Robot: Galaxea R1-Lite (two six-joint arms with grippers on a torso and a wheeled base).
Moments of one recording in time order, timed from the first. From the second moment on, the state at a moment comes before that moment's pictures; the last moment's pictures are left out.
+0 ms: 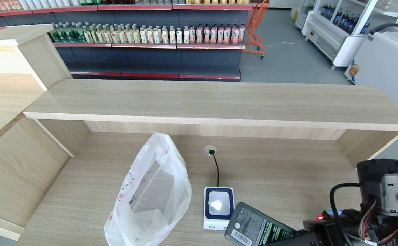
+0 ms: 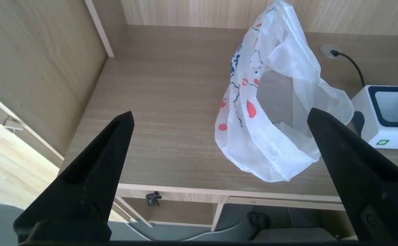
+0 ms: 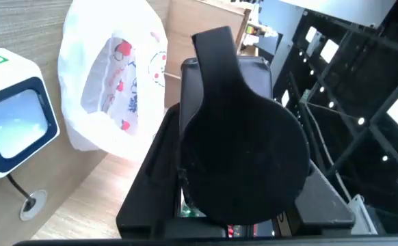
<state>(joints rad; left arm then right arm) 0.00 0.00 0.00 0.00 -0.02 0.00 0.50 1.52 -0.32 -0.71 0.99 -2.59</state>
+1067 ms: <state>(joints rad) 0.00 0.00 0.00 0.00 -0.02 0.00 0.53 1.48 -0.30 -0.65 1.02 -2.62</state>
